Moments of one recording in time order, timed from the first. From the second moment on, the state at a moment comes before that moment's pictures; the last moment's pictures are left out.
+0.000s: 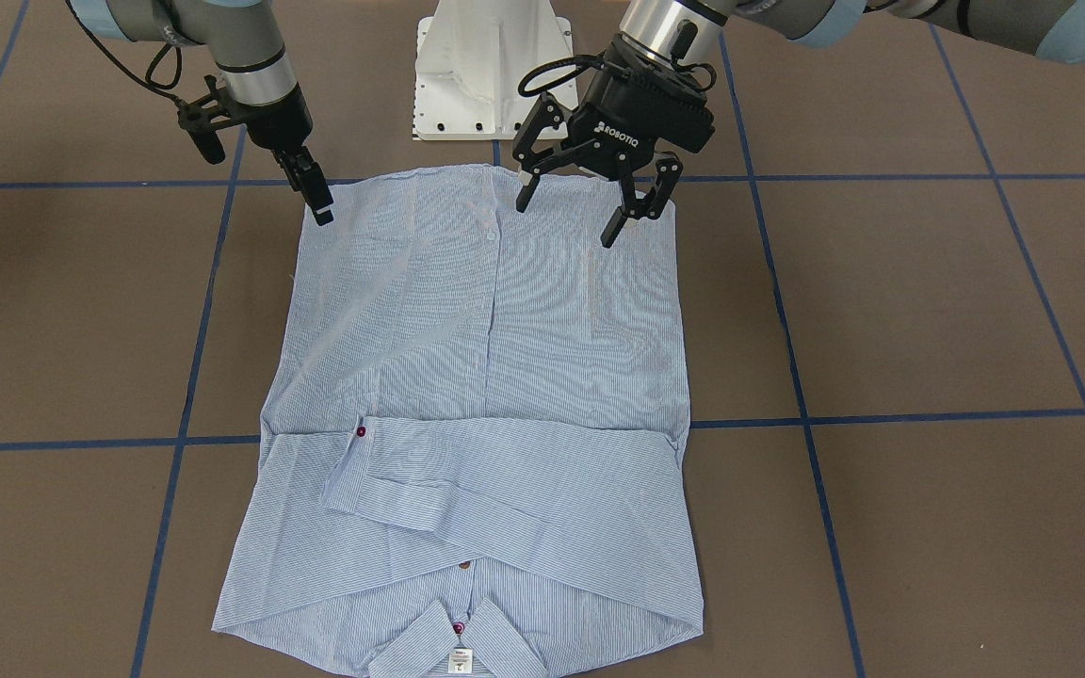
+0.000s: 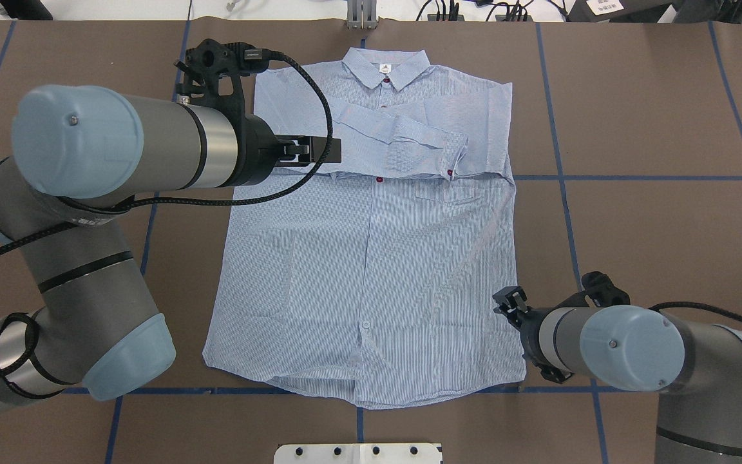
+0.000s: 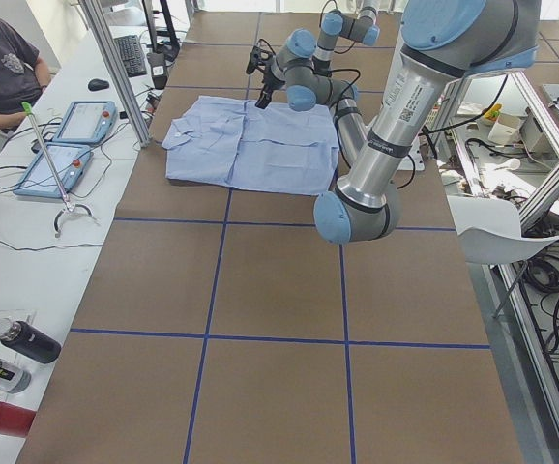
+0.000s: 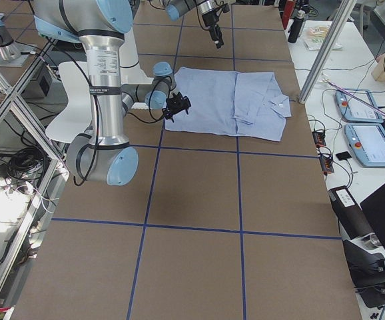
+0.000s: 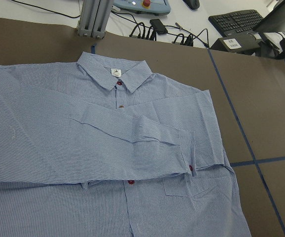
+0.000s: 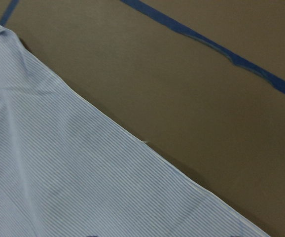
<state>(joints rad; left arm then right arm) -0.61 -2.16 -1.98 -1.90 -1.69 -1.18 0.26 -1.50 2.11 -1.35 1.57 2.42</state>
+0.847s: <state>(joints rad) -0.60 -2.16 -1.99 -1.90 -1.68 -1.21 0.19 -1.51 2.08 -1.36 1.57 2.46</state>
